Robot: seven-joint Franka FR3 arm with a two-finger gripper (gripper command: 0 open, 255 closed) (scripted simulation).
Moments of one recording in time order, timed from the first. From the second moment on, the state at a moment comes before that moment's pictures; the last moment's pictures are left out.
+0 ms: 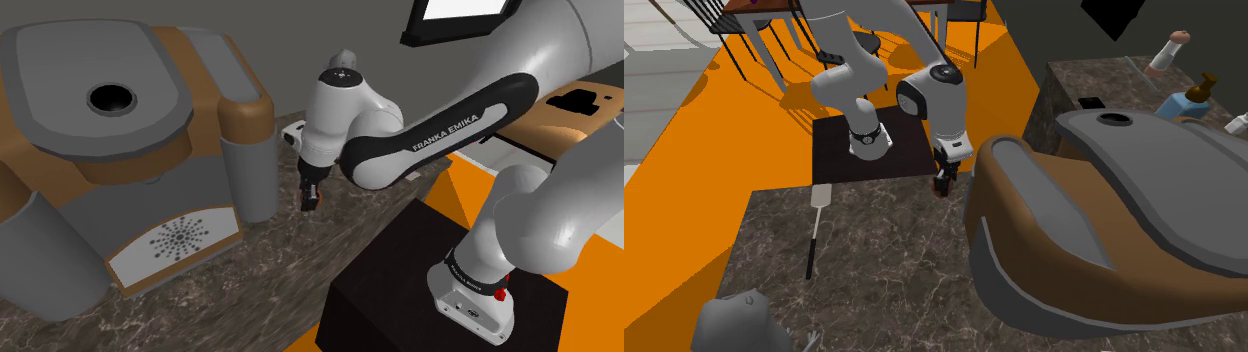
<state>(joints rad) 0.33 -0.27 0.21 -2.60 -0.06 2.48 -0.30</state>
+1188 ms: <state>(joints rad) 0.35 -0.41 0.18 -2.46 -0.02 2.21 -0.34</state>
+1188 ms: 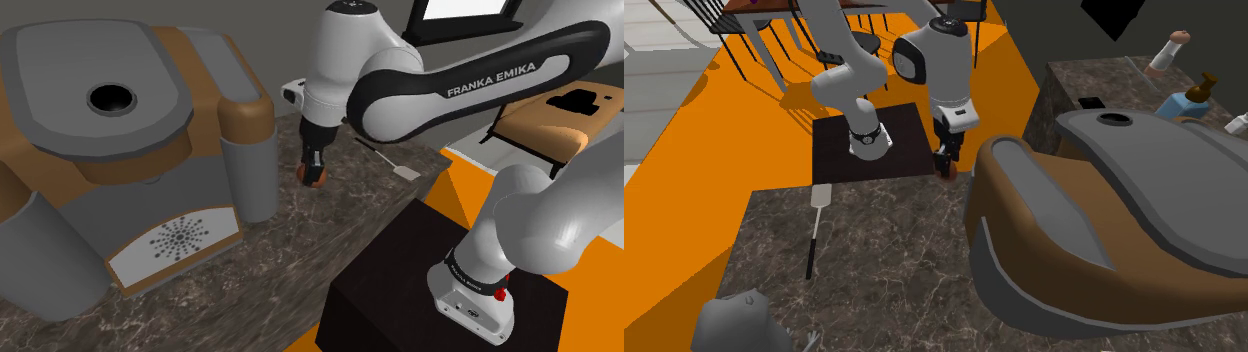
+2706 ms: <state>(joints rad) 0.35 -0.45 0.17 -2.18 -0.02 1.90 -0.37</state>
